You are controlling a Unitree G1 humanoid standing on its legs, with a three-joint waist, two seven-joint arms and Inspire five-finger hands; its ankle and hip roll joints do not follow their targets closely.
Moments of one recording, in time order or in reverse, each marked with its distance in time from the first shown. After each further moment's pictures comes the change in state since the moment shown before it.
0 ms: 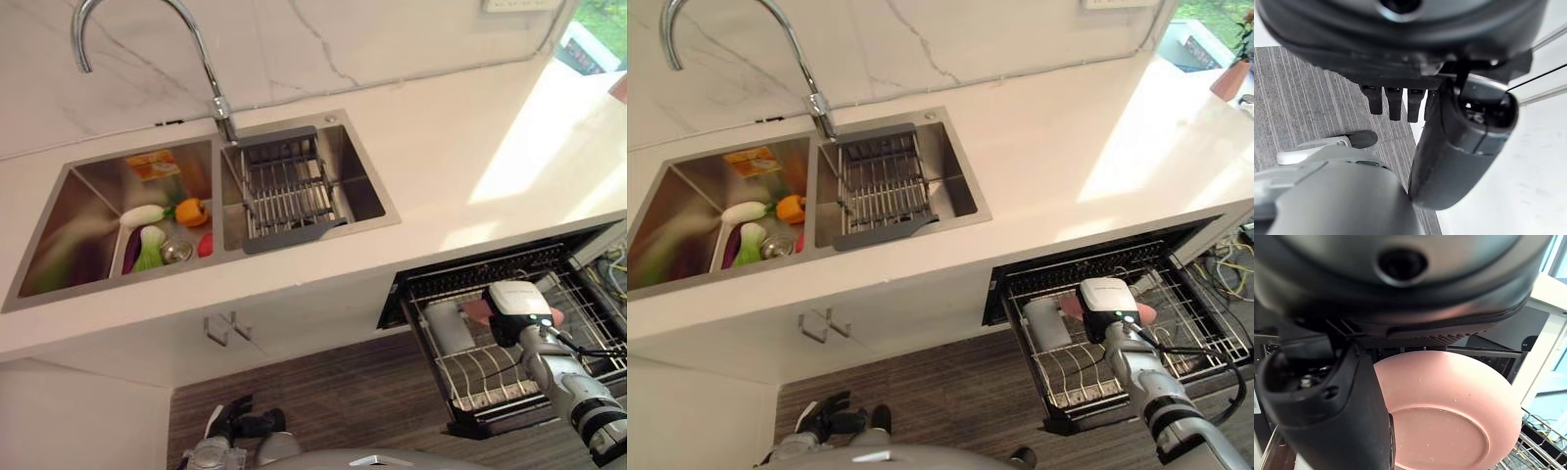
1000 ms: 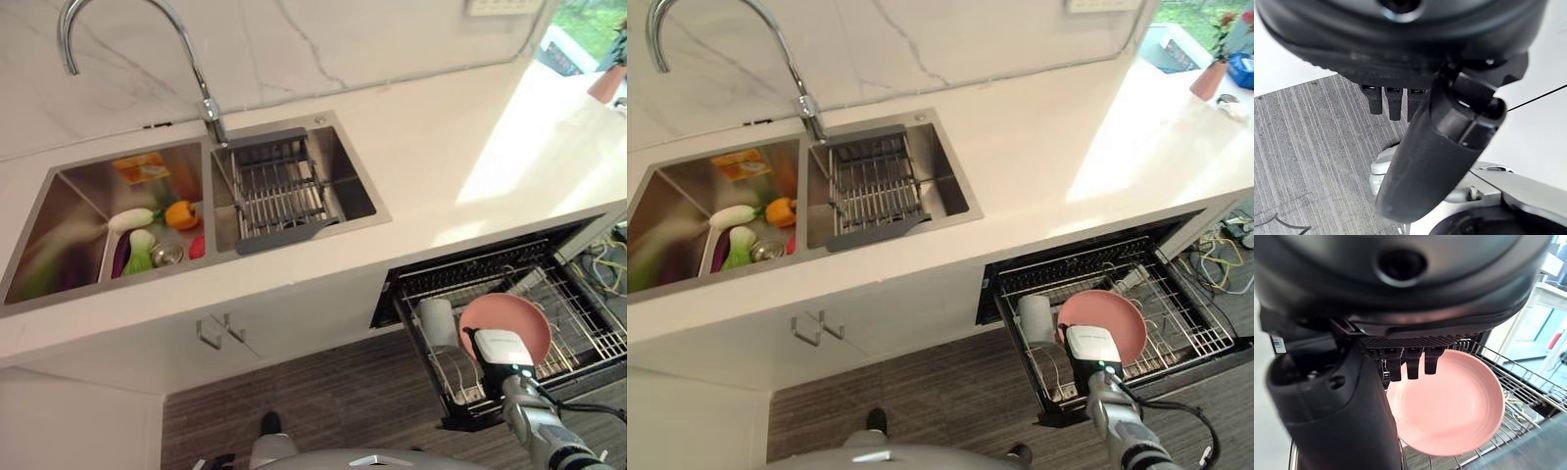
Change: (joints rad) left arm 0.135 0.044 -0.049 0.033 0.043 0.057 0.013; right arm 0.195 0.152 -0.022 0.014 -0.017 0.034 -0.073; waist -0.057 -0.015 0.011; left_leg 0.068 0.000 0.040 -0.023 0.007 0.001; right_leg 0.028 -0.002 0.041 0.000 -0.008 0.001
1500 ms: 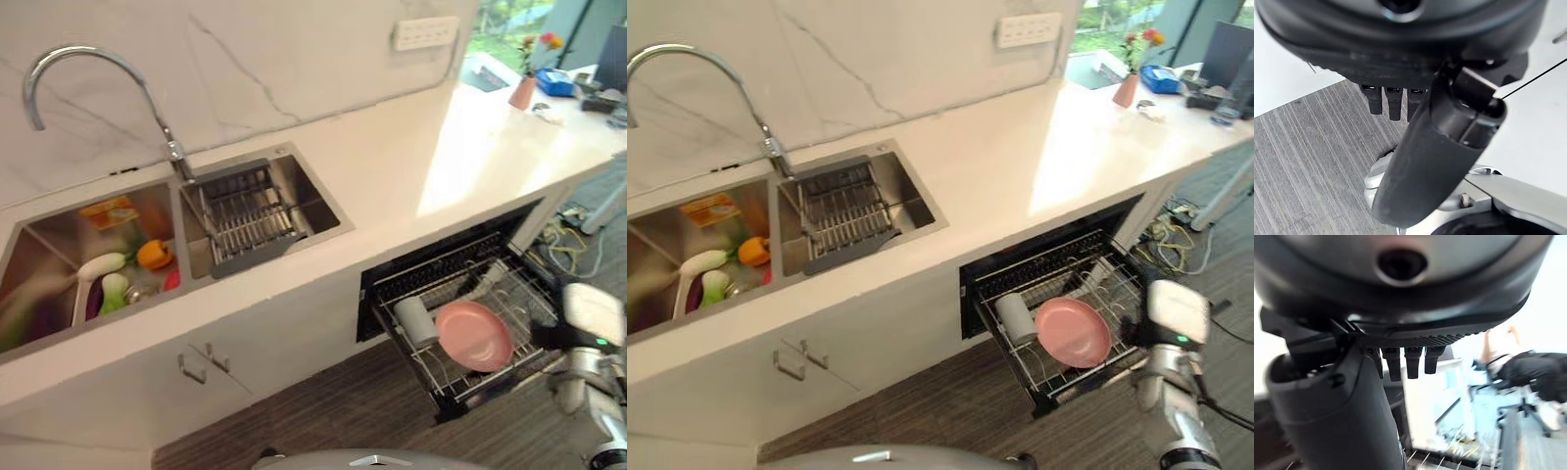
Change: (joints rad) left arm 0.030 -0.006 -0.001 0.008 0.002 0.043 0.015; right arm 0.116 -0.049 -0.527 -0.338 0.238 0.012 -0.137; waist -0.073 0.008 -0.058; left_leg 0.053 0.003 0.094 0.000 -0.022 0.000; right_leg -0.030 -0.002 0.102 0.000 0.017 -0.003
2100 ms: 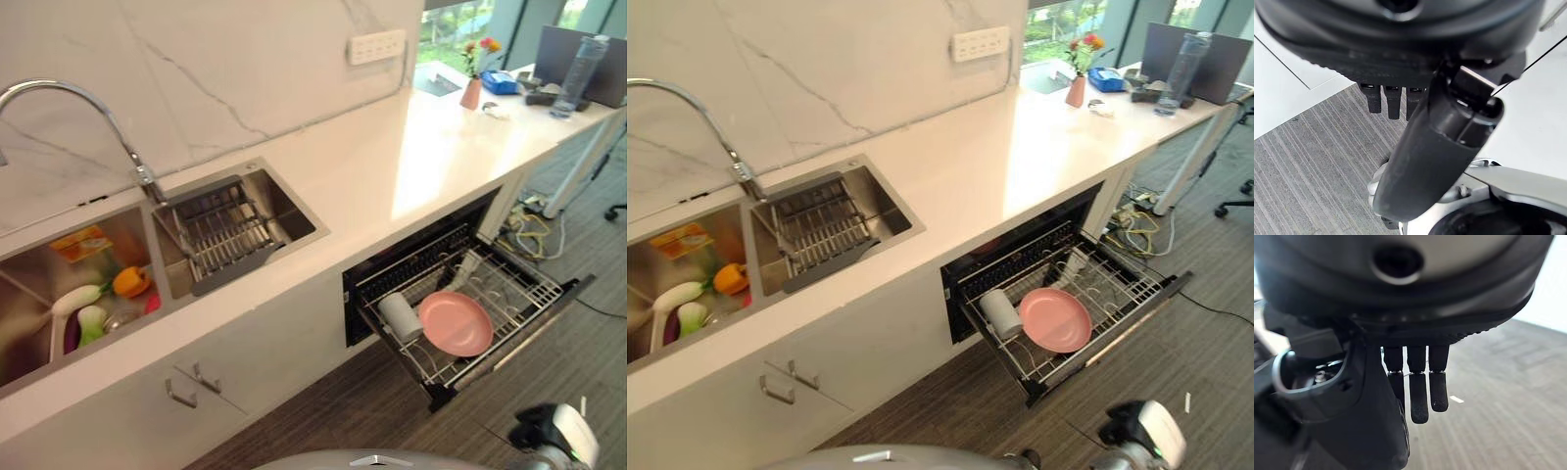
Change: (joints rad) left arm 0.009 -0.023 -0.036 0.046 -0.005 -0.001 0.027; right arm 0.080 0.266 0.202 0.255 0.341 0.029 0.009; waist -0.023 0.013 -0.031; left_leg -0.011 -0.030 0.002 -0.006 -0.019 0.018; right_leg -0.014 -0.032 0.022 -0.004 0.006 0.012
